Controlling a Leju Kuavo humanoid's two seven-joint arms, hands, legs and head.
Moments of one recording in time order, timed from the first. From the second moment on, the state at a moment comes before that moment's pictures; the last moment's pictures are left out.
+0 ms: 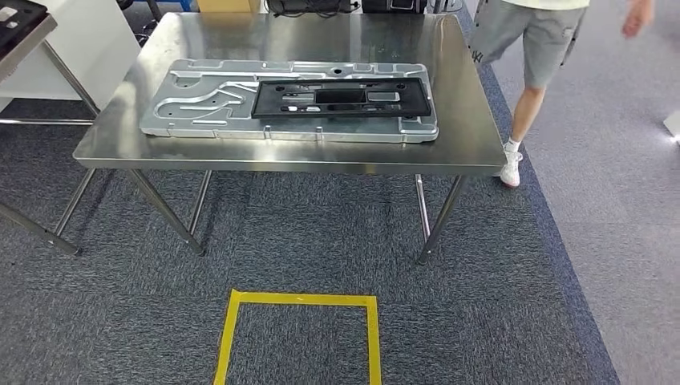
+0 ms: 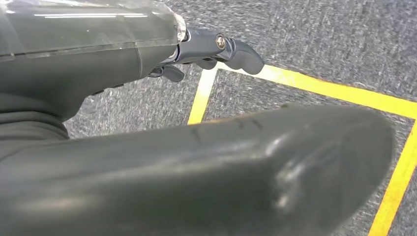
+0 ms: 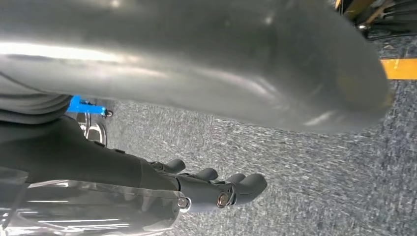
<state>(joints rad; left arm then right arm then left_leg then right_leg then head) -0.08 -0.10 1.24 -0.22 -0.97 0.03 -0.49 -0.06 0.05 -1.07 -0.23 1.25 -0.09 0.04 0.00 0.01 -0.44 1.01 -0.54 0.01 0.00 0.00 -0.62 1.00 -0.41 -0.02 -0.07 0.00</state>
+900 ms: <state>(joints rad) -0.08 -0.12 1.23 -0.22 -0.99 0.03 -0.49 -0.06 0.05 -1.11 -0.22 1.24 -0.09 0.00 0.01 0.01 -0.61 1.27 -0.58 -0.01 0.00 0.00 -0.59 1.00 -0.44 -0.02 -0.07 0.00</state>
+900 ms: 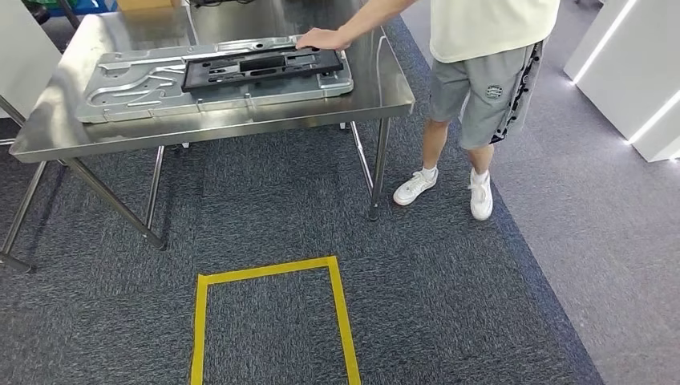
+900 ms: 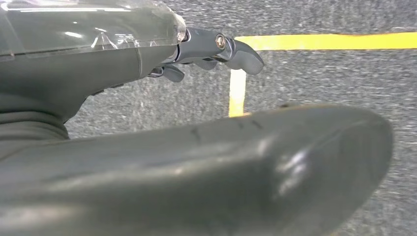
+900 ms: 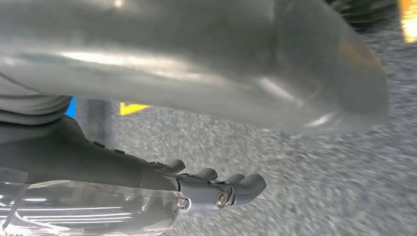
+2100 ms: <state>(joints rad) -0.09 -0.11 1.23 -0.22 -1.01 0.03 -0.50 -0.06 0.06 -1.12 -0.22 1.24 -0.09 -0.02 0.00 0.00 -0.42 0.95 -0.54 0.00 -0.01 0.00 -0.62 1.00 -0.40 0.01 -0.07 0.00</state>
